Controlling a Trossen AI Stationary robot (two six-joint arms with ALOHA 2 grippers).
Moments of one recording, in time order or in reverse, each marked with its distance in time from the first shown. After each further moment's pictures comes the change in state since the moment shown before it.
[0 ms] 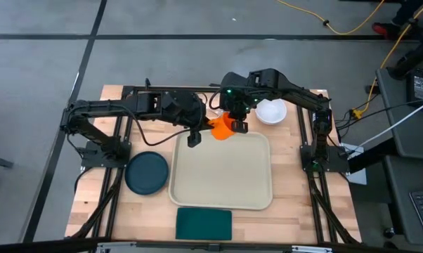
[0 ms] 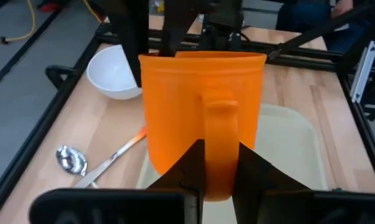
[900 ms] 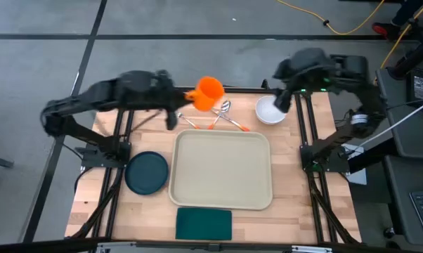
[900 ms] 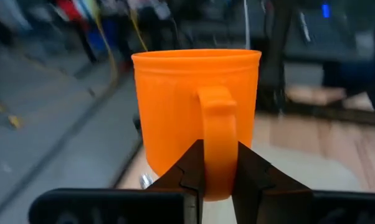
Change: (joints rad) left arm -0.017 -0.228 0.111 -0.089 -0.266 0.057; right arm -0.044 -0.447 -0.074 -0.014 0.340 0.191
